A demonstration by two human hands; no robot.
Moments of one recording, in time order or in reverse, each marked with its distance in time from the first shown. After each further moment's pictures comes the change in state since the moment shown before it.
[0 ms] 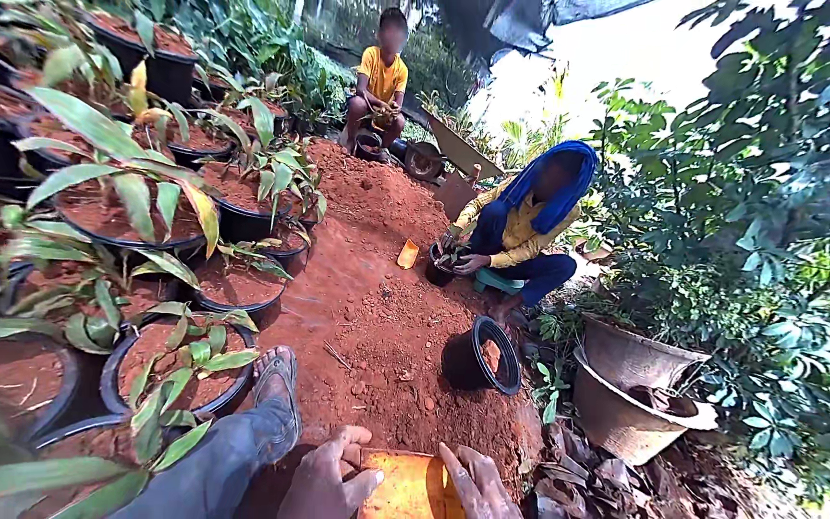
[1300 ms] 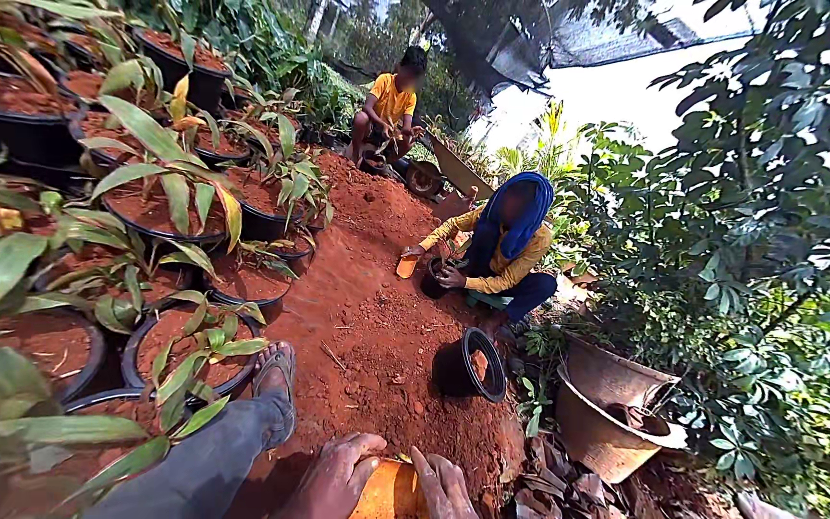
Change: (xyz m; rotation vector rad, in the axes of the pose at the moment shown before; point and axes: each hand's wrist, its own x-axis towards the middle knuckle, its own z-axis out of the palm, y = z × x) left_hand -0.007 -0.012 0.012 0.193 -0.100 0.281; right_hand -0.011 -0.058 0.005 0.040 -0.075 0.114
